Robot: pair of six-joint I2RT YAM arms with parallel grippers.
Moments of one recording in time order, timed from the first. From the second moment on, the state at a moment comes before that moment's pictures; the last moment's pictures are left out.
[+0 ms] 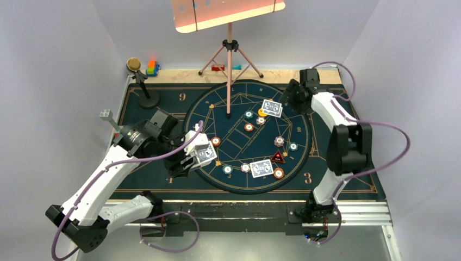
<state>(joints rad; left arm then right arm) -0.57 1.02 1.19 -1.33 0.39 0.50 0.08 1.83 1.38 -0.51 -0.02 0.64</state>
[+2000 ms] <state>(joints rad) -0.57 1.03 1.19 -1.35 0.39 0.50 0.83 1.47 1.15 -0.20 -0.64 0.81</state>
